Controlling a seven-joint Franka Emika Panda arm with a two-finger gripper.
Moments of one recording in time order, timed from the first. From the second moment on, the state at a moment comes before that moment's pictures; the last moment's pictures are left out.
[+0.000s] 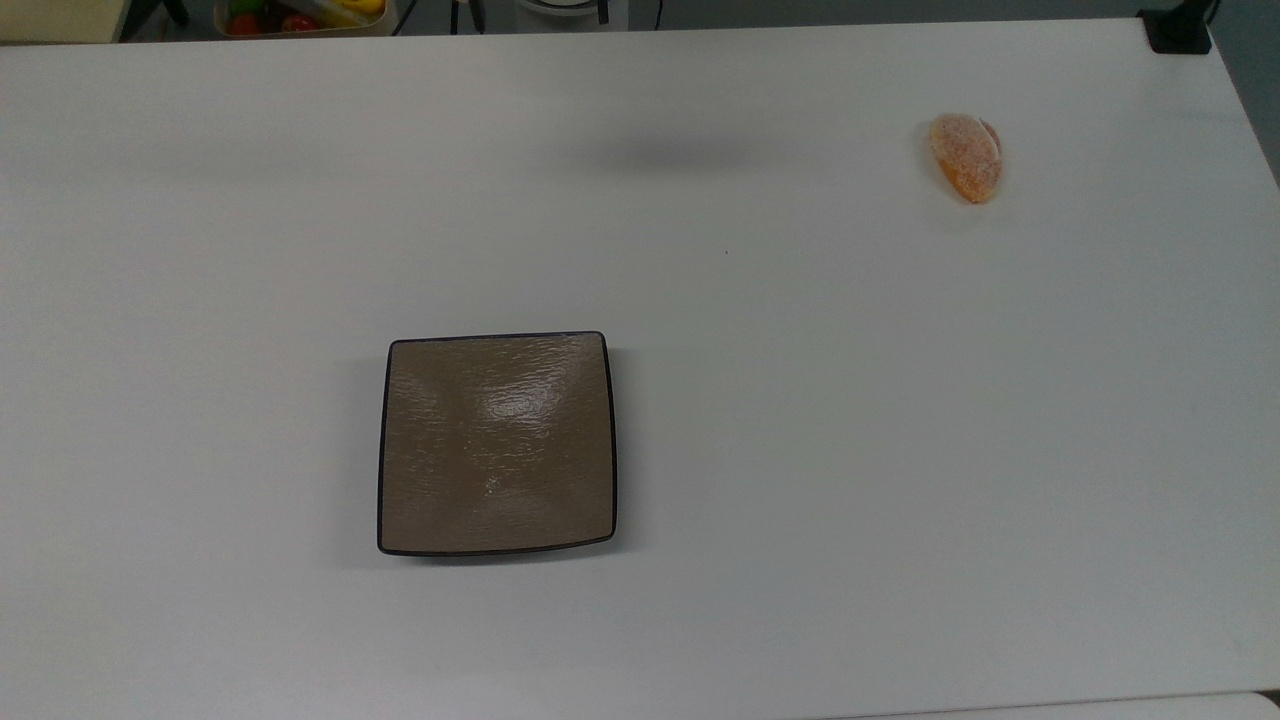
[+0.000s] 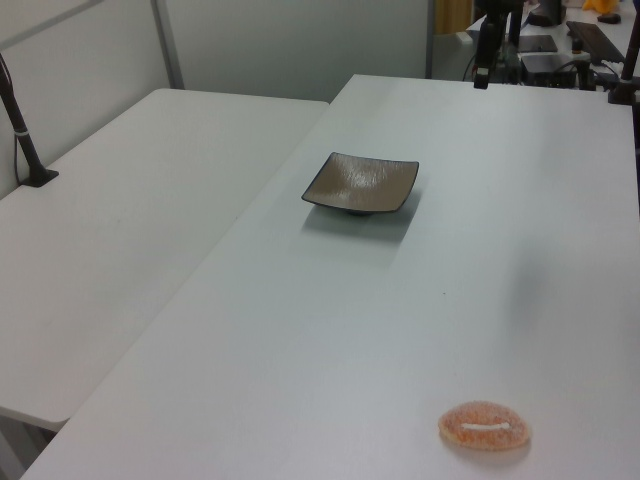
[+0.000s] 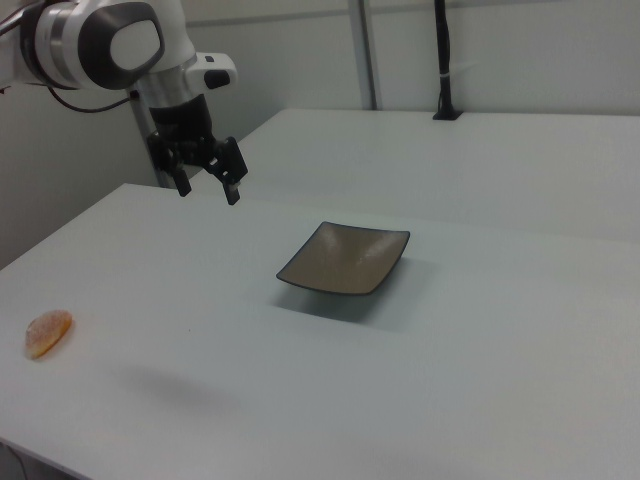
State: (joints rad) arm 0.04 -0.08 0.06 -1.71 0.04 1.71 -0.03
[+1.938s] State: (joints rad) arm 0.68 0.16 0.11 -1.69 0.04 1.83 0.45
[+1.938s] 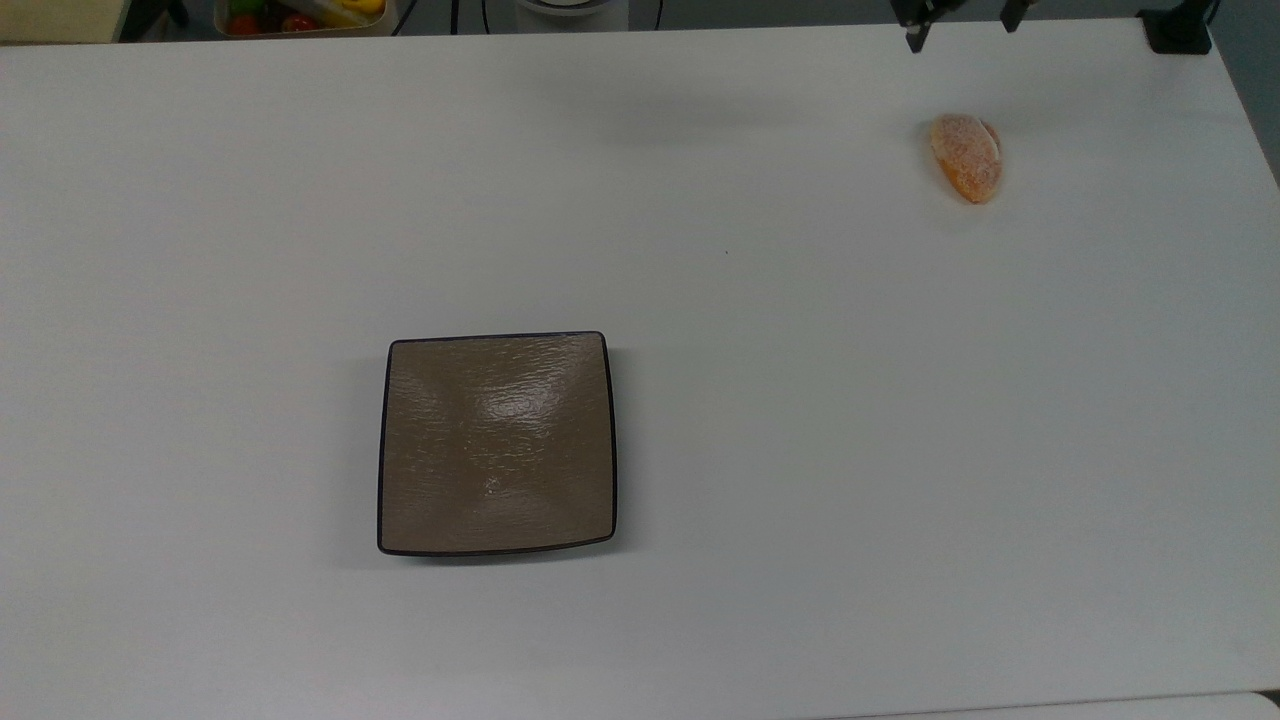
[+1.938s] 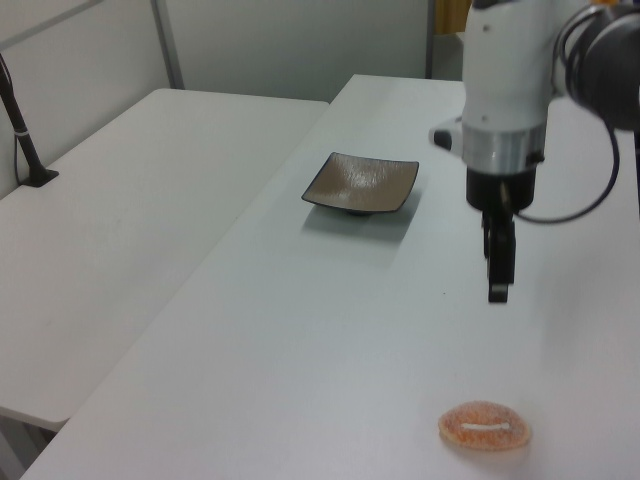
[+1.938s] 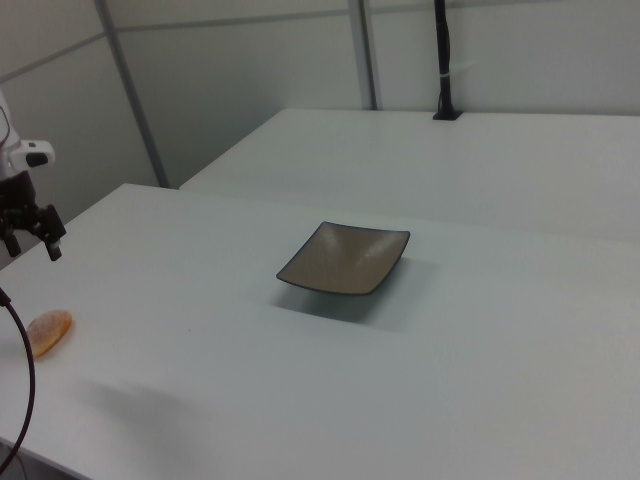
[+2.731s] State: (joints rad) arm 0.73 0.33 0.15 -1.77 0.04 2.11 0.49
